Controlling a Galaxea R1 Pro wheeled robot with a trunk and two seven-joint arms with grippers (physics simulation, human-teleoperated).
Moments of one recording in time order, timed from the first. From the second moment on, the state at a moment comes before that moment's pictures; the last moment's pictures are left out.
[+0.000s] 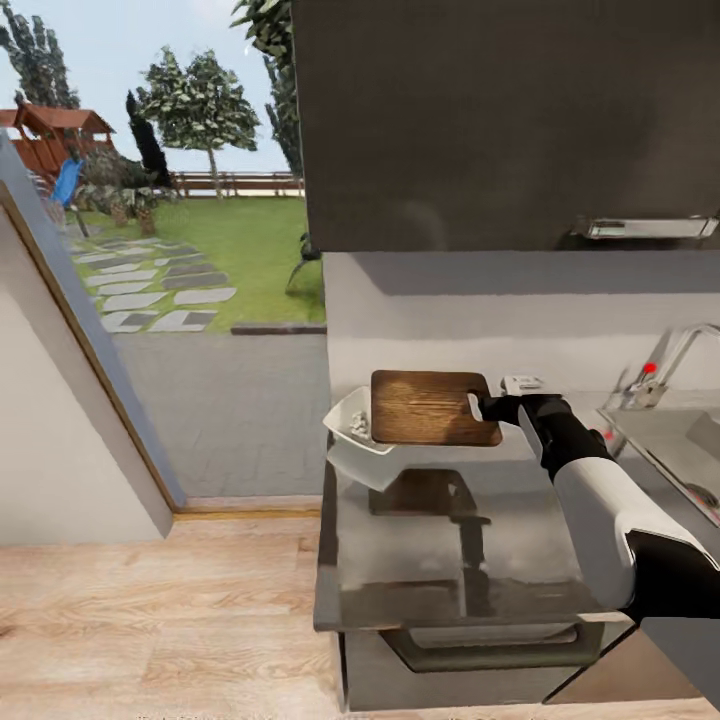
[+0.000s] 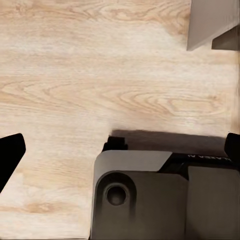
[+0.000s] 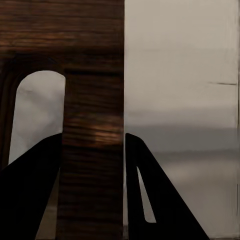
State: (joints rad) left arm -0.46 -0.03 -0.18 0.08 0.25 -0.10 0.07; right arm -1.15 -0.08 -0.22 -0.51 0.27 0.49 0.18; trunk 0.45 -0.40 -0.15
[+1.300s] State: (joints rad) left arm -0.21 -0.08 -0.18 0.08 0.25 -0.05 0.01; right arm -1.15 -0.11 -0.22 -0.51 0.27 0.49 0.14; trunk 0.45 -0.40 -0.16
